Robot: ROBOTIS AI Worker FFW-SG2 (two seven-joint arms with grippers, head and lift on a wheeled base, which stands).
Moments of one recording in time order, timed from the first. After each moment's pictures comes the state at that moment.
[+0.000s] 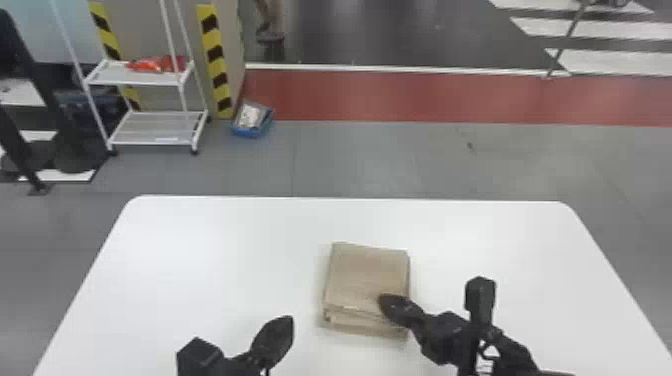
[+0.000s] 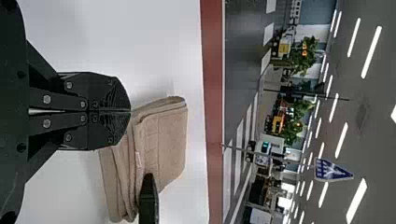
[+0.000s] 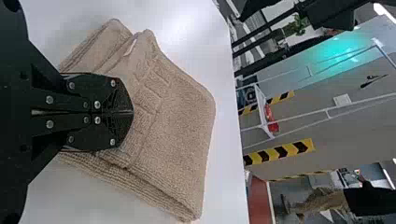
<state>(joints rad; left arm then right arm) 0.42 0.22 -0.27 -1.67 0.17 -0.01 -0.18 0.03 0.00 -0.13 -1.20 0.02 0.13 0.78</state>
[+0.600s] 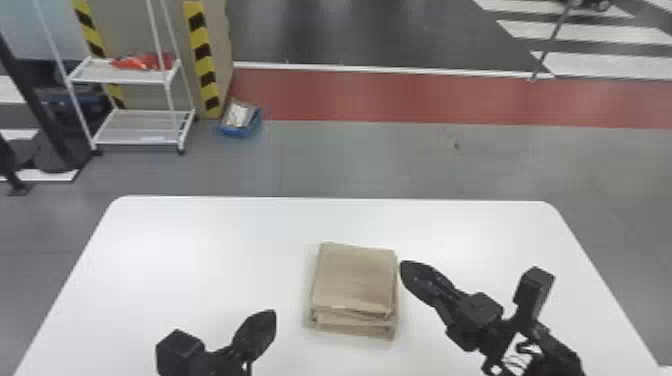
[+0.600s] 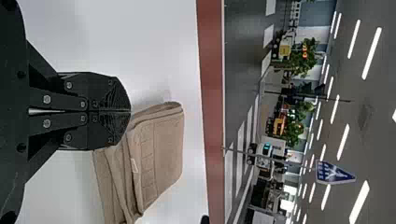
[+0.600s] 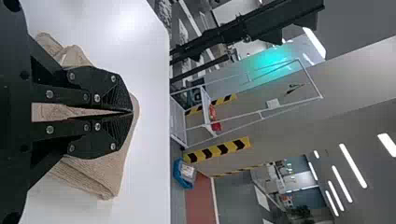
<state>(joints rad) 0.42 0.22 -0.25 -1.72 0.17 0.03 -0.18 0.21 0.00 -0.22 -1.58 -0.14 0.15 0.82</state>
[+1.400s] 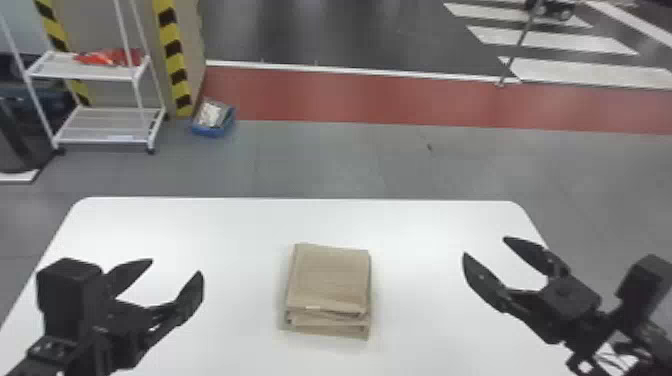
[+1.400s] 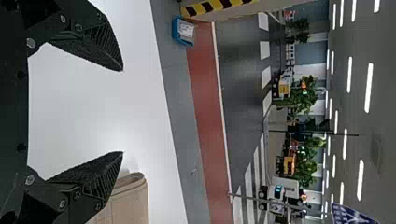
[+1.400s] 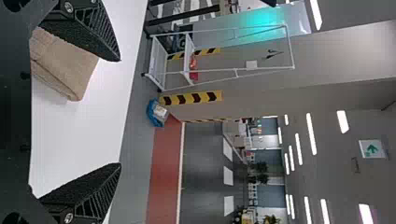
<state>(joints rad) 0.44 0.19 -0.03 -2.12 0.08 0.47 -0.17 0.39 0.00 -0.47 -2.05 -0.12 0.27 0.82</state>
